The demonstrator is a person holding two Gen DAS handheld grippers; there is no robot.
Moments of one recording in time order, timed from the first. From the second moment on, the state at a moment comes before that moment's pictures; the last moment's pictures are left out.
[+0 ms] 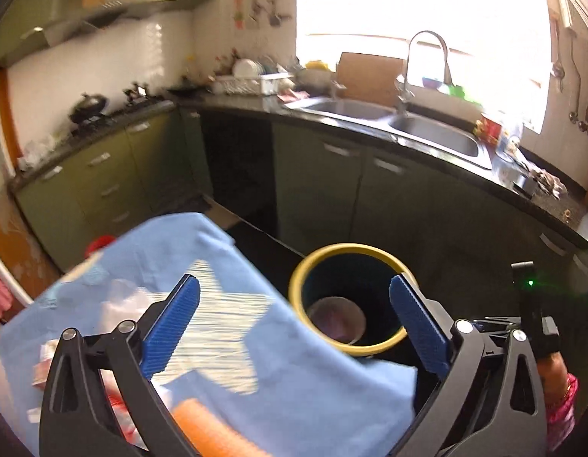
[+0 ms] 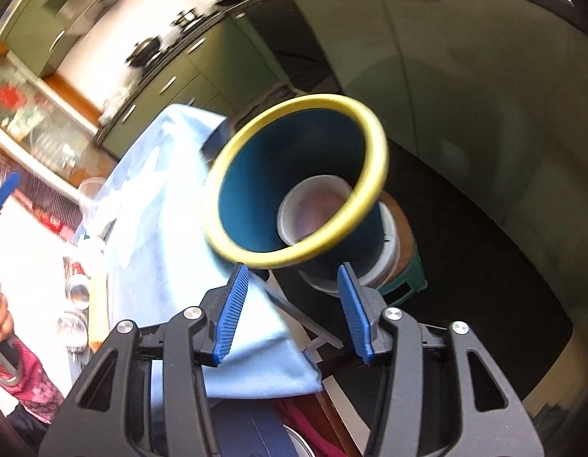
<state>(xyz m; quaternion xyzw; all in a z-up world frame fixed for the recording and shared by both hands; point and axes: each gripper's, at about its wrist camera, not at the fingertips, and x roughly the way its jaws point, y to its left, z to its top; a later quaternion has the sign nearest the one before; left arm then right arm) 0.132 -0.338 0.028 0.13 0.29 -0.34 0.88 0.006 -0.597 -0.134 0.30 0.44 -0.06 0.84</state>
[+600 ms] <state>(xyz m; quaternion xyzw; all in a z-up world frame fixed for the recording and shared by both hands) 0.192 -0.023 -0.036 0.05 0.32 -0.07 0.95 0.083 -0.384 -0.082 0.11 0.50 0.14 0.85</state>
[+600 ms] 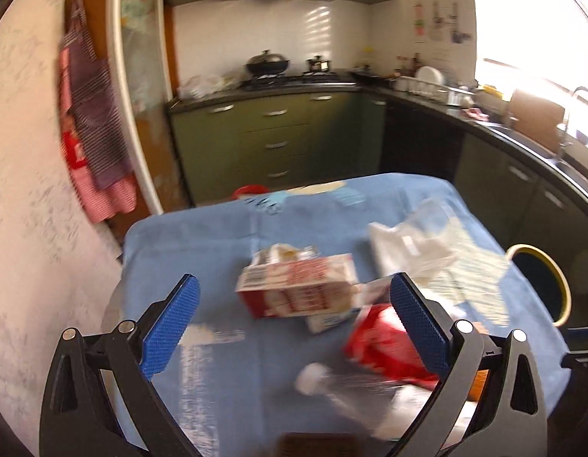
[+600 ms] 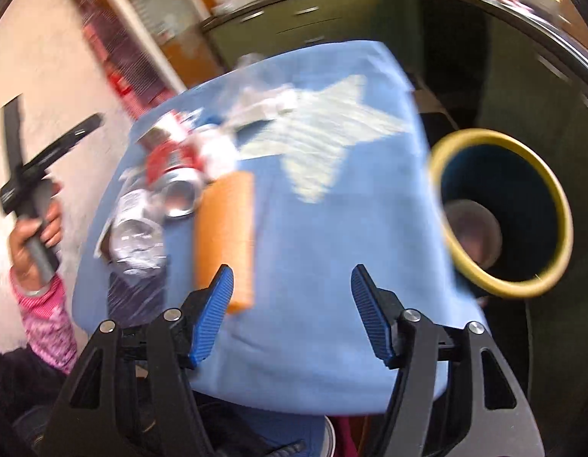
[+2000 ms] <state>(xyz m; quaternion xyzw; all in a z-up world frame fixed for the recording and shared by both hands) 0.233 0.056 -0.095 0.01 0.34 0.05 0.94 0.176 -0.148 -0.123 -0.16 0.66 0.28 0.68</state>
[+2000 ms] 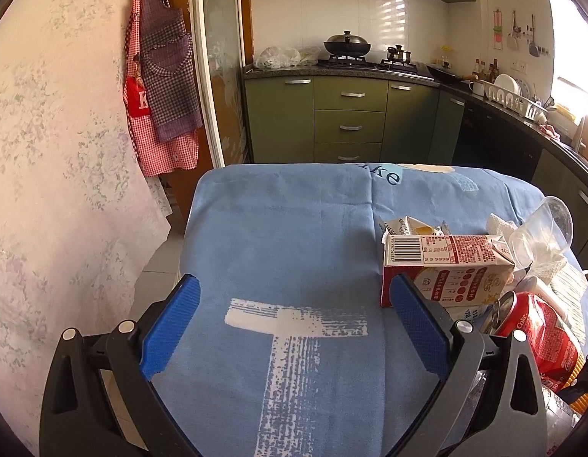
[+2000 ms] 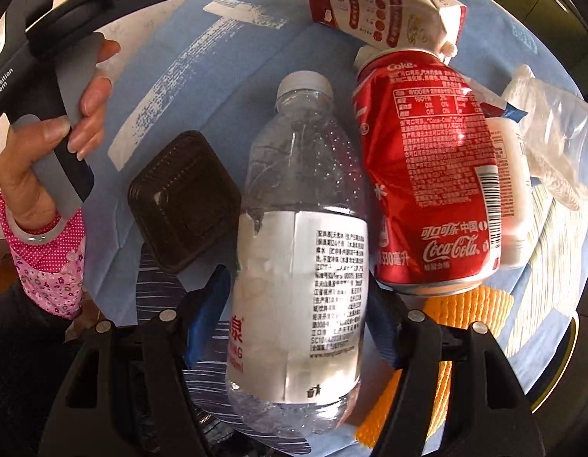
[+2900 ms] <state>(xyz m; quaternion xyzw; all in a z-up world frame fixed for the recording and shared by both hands) 0.235 0.048 -0.101 0.03 0.34 0.05 0.94 0.086 -0.245 -0.070 -0.15 0.61 0.25 0.73</state>
